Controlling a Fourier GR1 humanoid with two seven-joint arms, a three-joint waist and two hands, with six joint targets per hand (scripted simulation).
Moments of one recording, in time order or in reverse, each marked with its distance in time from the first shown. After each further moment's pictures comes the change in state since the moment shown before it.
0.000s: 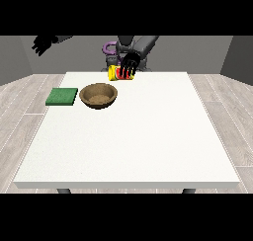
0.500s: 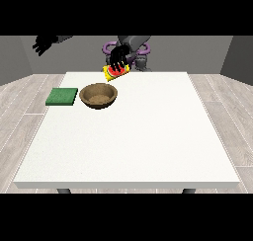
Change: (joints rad) left arm -0.157 -0.009 -0.222 0.049 -0.265 -0.223 0.295; right arm -0.064 0.019 0.029 0.056 0.023 -0.013 -0.008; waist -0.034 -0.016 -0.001
